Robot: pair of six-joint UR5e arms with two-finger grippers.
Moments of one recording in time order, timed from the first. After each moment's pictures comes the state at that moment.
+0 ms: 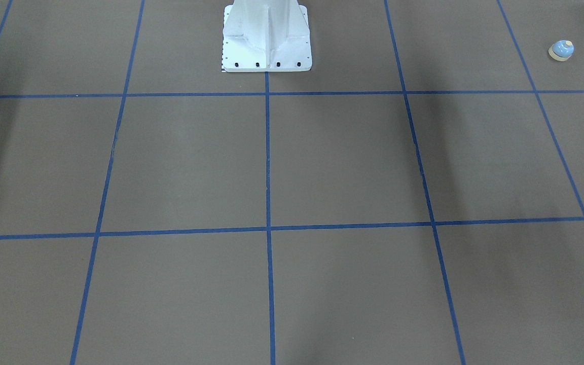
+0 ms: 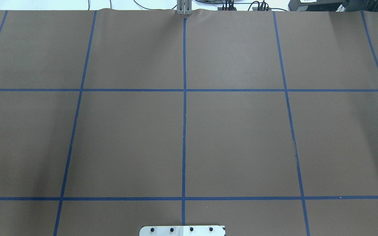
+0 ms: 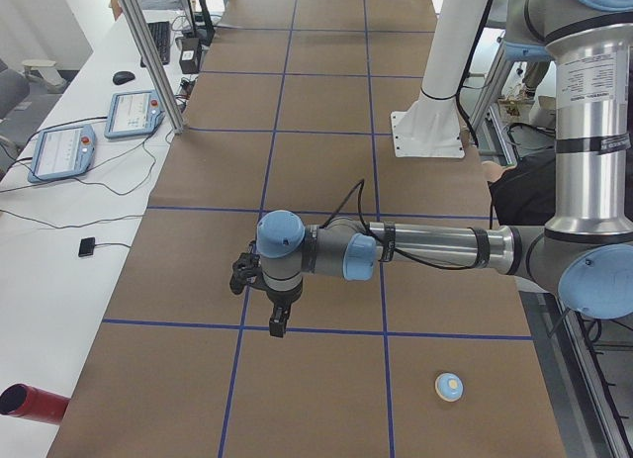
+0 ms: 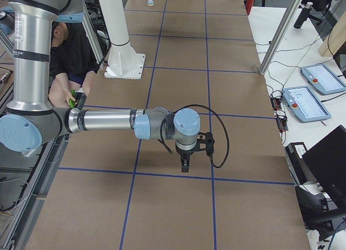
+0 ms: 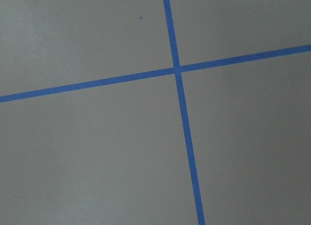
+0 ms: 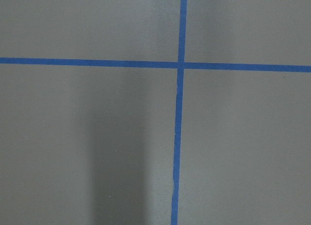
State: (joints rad) left arm -1.53 -1.47 -1.71 -1.65 -2.29 0.06; right arm 1.58 -1.70 1.77 -1.60 2.39 0.00
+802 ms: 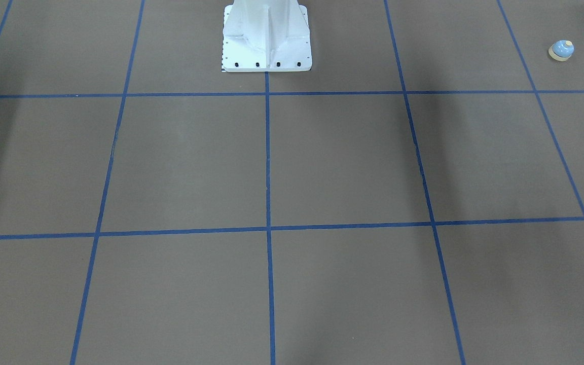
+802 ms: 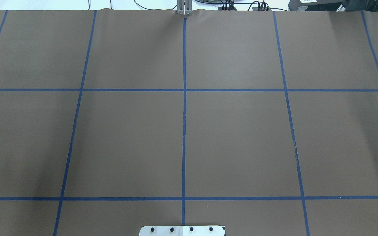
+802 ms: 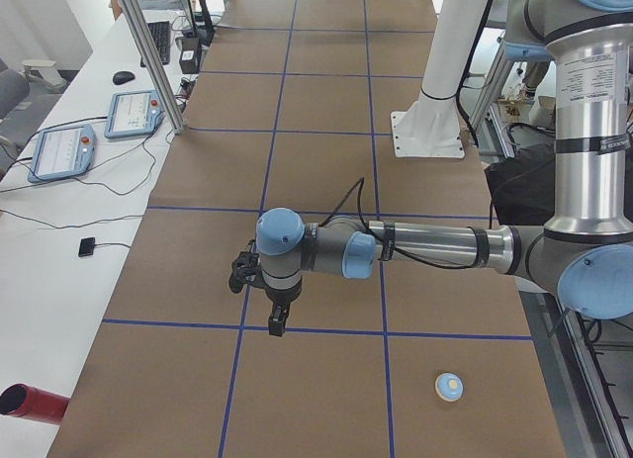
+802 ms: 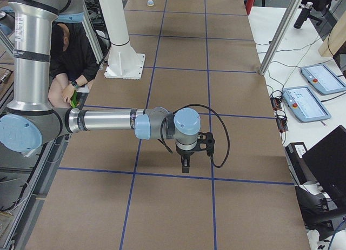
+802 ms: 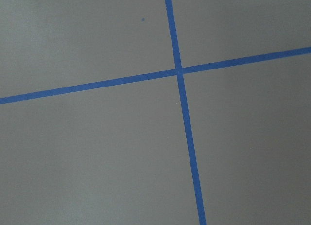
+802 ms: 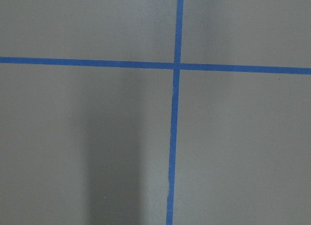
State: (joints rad) left arm -1.53 -1.47 -1.76 -1.64 -2.29 0.05; right arm 1.57 -1.70 1.77 -1.59 2.38 -0.01
